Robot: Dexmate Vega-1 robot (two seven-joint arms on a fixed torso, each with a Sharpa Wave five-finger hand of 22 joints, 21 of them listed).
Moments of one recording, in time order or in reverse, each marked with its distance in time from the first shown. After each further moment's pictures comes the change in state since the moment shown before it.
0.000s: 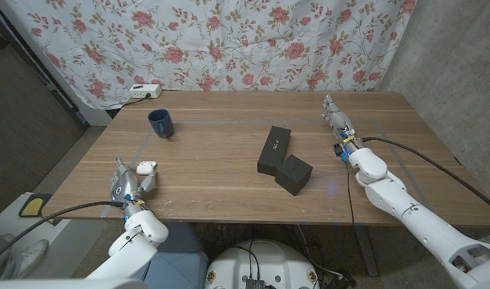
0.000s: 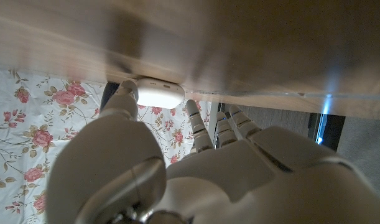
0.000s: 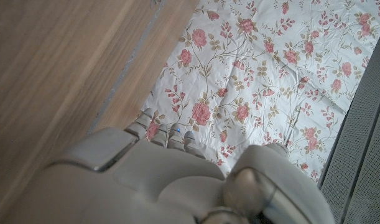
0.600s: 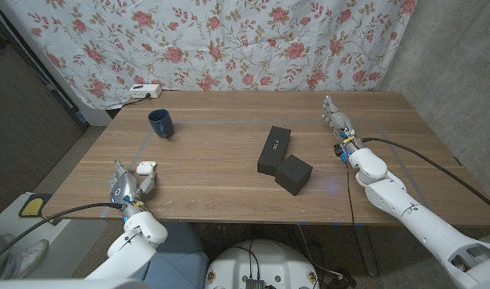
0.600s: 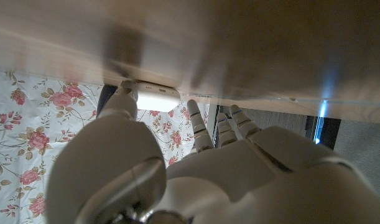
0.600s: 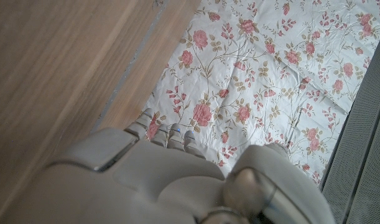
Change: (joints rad) left arm 0.004 0.004 -0.003 0.005 -0.012 -0.002 0.003; left_hand 0.000 0.000 -0.004 0.004 0.000 -0.002 0.024 0.000 0.000 -0.003 0.004 0.000 0.005 -0.015 0.015 0.000 0.000 0.005 0.005 0.000 0.000; right arm 0.004 0.002 -0.003 0.011 0.003 0.002 0.007; right_hand 0.000 0.000 0.000 0.000 0.000 0.005 -0.005 0.000 0.000 0.000 0.000 0.000 0.000 0.000 0.000 0.000 0.000 0.000 0.000 0.000 0.000
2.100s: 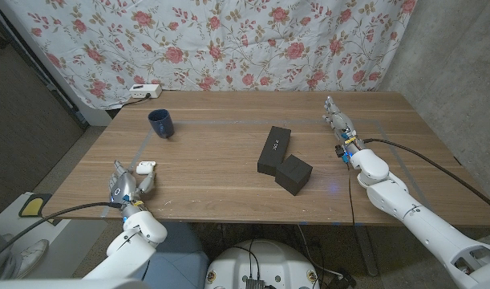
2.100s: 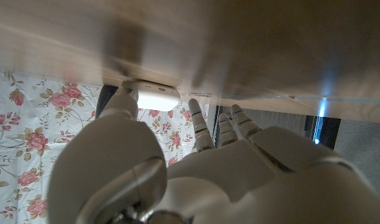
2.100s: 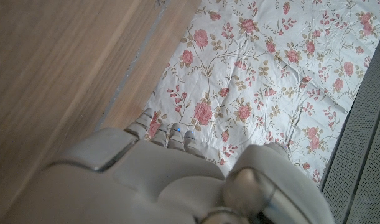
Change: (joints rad) left arm 0.000 0.011 0.000 -0.014 -0.017 0.015 -0.002; left_hand 0.017 0.017 -0.005 -0.006 0.000 0.005 0.020 0.006 0.000 0.015 0.014 -0.004 0.009 -0.016 0.023 0.000 0.000 -0.002 0.013 0.000 0.000; right arm -0.015 -0.010 0.008 -0.013 0.007 0.000 0.001; right_hand 0.004 0.004 0.004 -0.004 0.000 0.000 0.000 0.000 0.000 0.005 -0.005 0.000 0.000 0.000 0.000 0.000 0.000 0.000 0.000 0.000 0.000
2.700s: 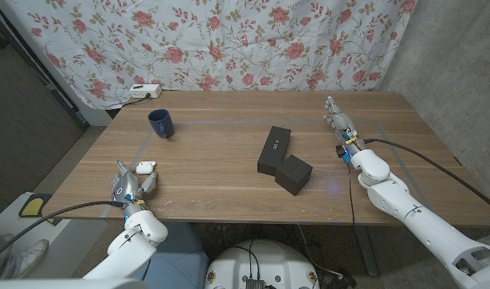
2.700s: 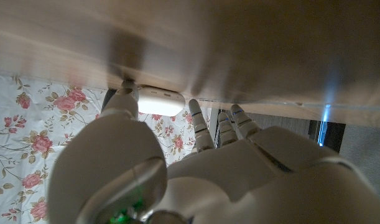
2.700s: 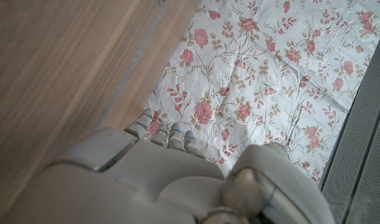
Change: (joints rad) left arm -0.007 0.005 0.011 0.001 -0.007 0.001 -0.014; left_hand 0.004 -0.004 -0.004 -0.004 0.000 0.000 0.000 0.000 0.000 -0.002 -0.002 -0.015 0.000 0.004 -0.011 0.007 -0.002 0.000 0.000 0.000 0.000; right arm -0.005 -0.003 0.003 -0.007 0.002 0.000 -0.003; right_hand 0.000 0.000 0.000 0.000 0.000 0.000 0.000 0.000 0.000 0.005 0.005 0.000 0.000 0.000 0.000 0.000 0.000 0.007 0.007 0.000 0.000
